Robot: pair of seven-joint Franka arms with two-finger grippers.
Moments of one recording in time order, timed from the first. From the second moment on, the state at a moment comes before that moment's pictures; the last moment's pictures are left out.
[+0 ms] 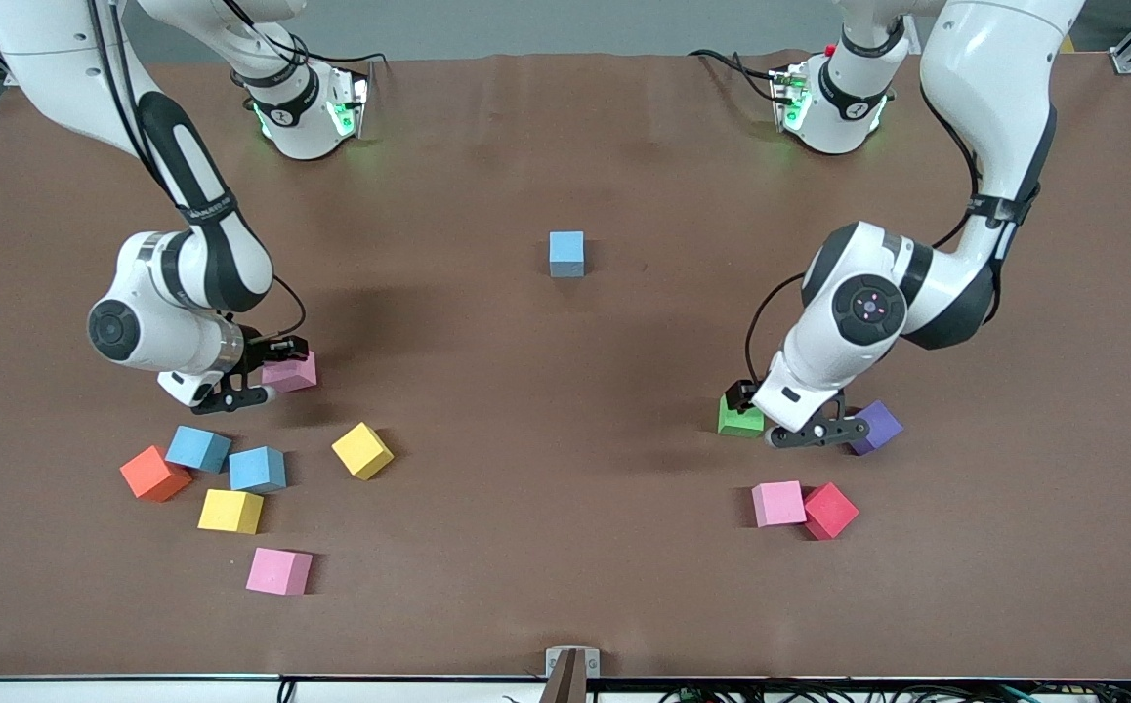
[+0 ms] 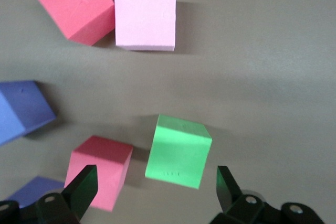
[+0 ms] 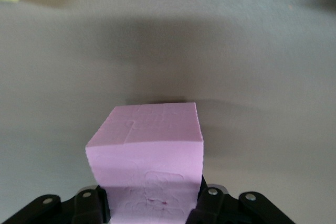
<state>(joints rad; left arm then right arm) -0.08 0.51 -0.32 -1.75 0.19 2.24 -0.54 0.05 0.38 -0.01 -2.08 0.21 2.18 -0.12</state>
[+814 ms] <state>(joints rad) -0.09 0.70 -0.32 -1.65 0.19 2.24 -0.53 0.20 0.11 0.00 -2.04 0.26 1.86 0.73</state>
